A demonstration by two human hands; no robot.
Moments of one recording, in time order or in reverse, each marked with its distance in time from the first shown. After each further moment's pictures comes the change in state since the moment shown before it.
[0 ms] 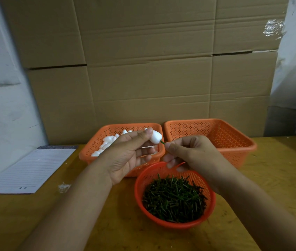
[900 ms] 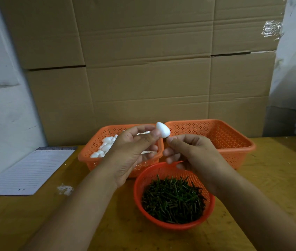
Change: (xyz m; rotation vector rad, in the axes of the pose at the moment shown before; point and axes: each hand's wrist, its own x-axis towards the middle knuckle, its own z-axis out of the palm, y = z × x) left_hand -0.002 -0.001 0.014 0.063 0.114 0.132; right_hand -0.001 -0.002 0.004 0.190 0.059 0.023
